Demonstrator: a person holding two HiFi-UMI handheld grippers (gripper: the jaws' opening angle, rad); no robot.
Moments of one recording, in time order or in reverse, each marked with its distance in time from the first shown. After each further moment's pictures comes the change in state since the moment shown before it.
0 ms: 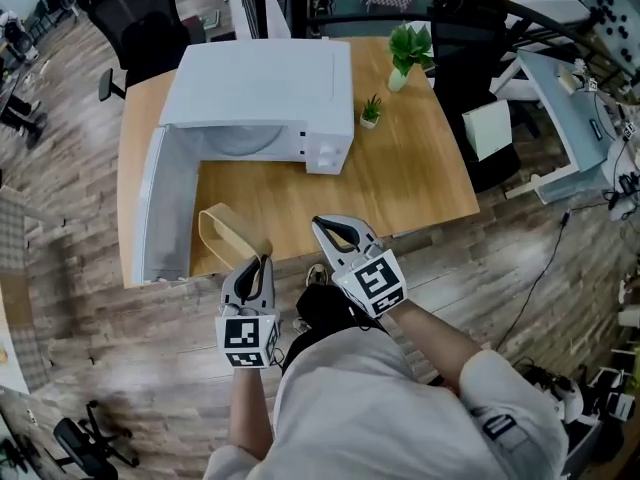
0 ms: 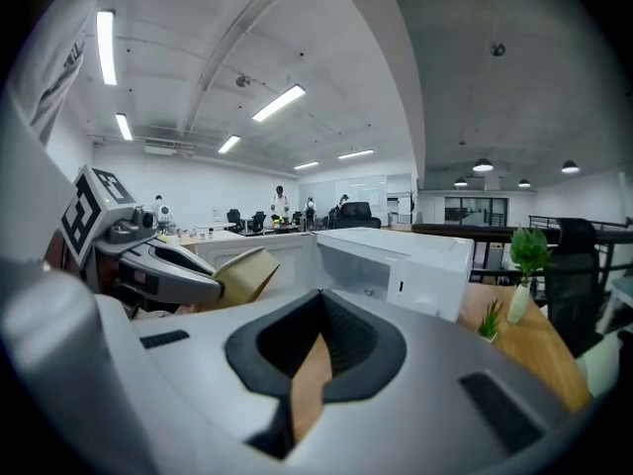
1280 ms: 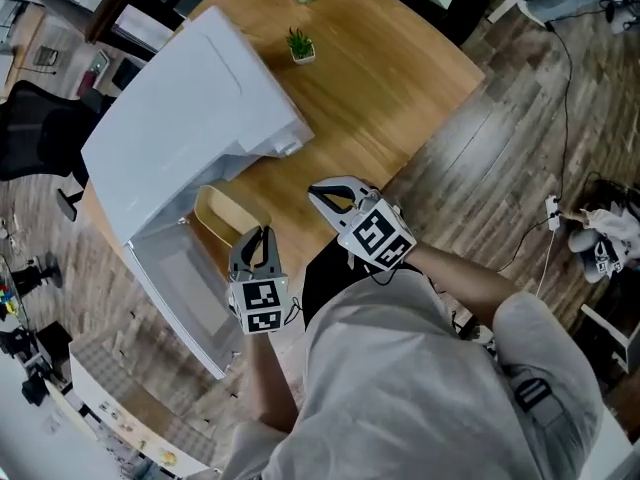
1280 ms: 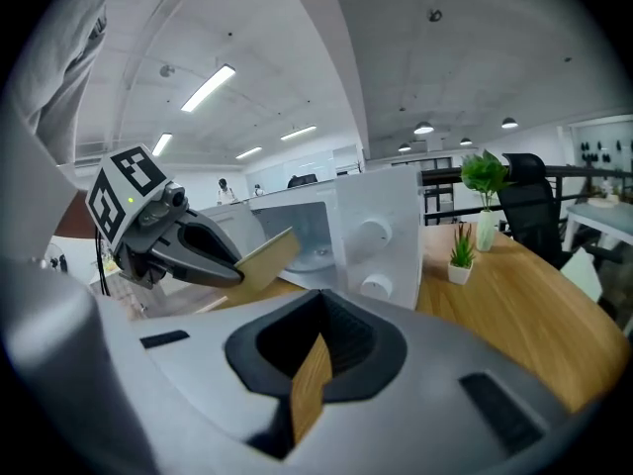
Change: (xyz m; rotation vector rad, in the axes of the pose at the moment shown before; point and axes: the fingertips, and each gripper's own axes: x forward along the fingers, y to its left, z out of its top) left arm 0.155 0.046 -0.024 0.561 0.415 -0.347; right arm 0.064 -0.070 -0.093 0.271 0.132 -0.217
